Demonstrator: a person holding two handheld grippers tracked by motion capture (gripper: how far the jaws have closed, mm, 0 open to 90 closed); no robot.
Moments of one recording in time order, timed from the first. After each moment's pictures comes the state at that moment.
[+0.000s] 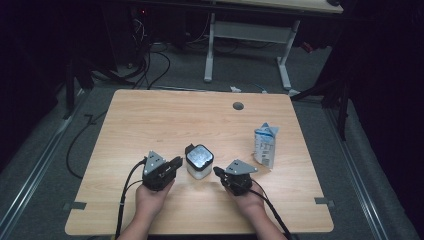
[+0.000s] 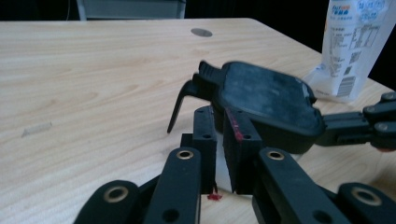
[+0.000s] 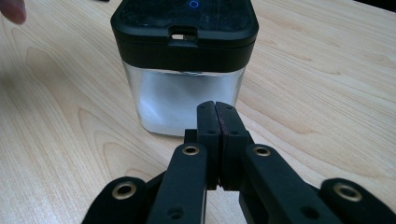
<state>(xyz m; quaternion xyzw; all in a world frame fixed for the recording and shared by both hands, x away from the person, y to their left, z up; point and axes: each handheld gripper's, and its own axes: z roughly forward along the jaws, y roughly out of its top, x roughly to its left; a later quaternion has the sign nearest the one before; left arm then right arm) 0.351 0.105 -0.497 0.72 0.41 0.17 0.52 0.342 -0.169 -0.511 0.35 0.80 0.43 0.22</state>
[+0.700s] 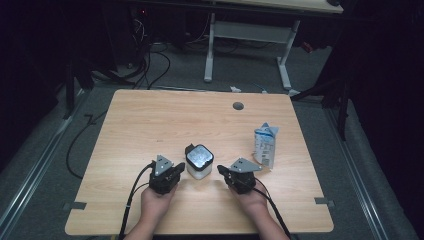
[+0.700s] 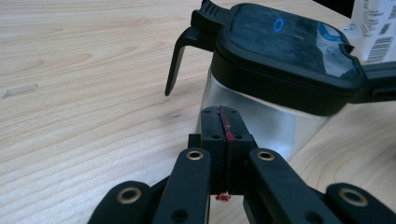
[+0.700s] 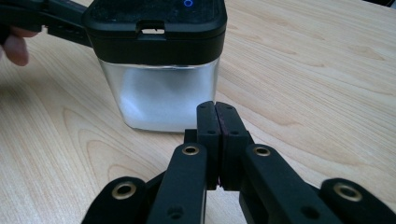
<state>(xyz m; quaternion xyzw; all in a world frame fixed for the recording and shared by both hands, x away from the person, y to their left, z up) 0.356 0.086 -0.515 0.74 0.43 0.18 0.48 0.346 -0.181 -0.512 0.36 0.80 0.43 0.22</state>
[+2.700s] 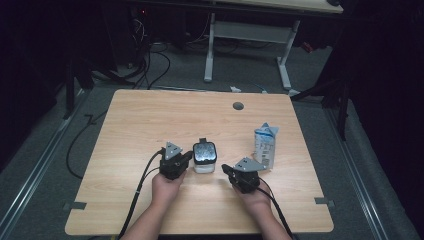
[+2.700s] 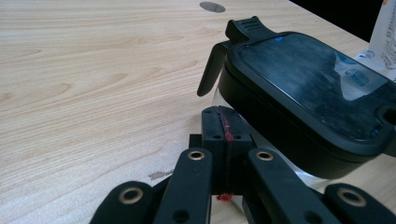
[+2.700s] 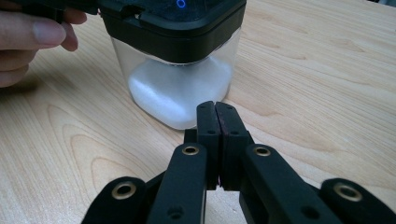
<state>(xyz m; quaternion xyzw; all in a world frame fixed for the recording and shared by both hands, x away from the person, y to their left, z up) 0.398 0.063 -0.515 0.74 0.44 0.17 0.49 0.347 -0.192 -0.512 0.38 0.79 0.43 0.22</state>
